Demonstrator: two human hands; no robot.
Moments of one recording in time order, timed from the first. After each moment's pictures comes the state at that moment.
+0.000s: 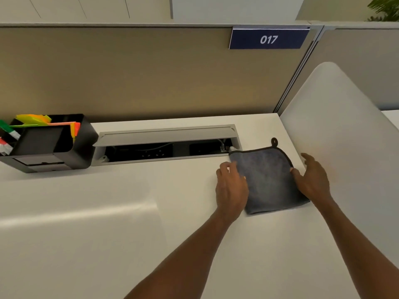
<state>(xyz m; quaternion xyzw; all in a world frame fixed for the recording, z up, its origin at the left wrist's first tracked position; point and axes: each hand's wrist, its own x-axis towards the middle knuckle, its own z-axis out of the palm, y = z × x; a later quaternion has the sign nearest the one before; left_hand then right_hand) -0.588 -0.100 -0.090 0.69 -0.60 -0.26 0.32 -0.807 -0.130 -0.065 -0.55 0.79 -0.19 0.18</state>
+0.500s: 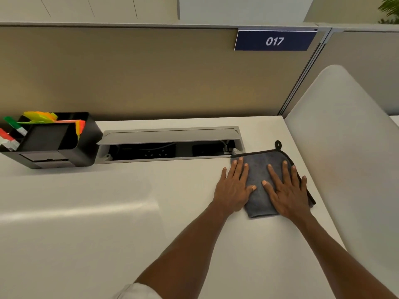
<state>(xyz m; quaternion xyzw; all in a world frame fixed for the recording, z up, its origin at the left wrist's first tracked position) -0.573 -0.121 -0.112 0.55 -0.81 -0.18 0.03 -0.774 -0.112 -0.119 -0.71 0.70 0.02 0.08</state>
